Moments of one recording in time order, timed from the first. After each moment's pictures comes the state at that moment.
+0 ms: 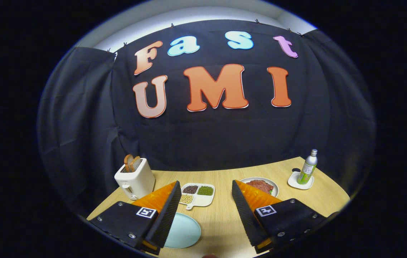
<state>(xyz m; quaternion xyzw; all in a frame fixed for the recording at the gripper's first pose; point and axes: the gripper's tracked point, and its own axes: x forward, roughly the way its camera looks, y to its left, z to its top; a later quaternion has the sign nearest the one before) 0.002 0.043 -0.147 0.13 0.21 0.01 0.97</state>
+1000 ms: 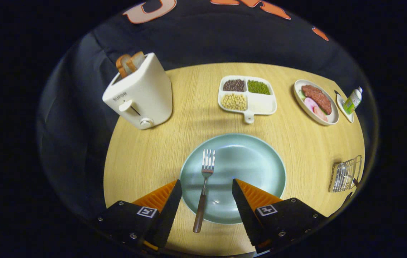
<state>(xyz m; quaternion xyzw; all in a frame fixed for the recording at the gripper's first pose) -0.043 0.249 -0.321 0.13 0.62 0.07 0.77</state>
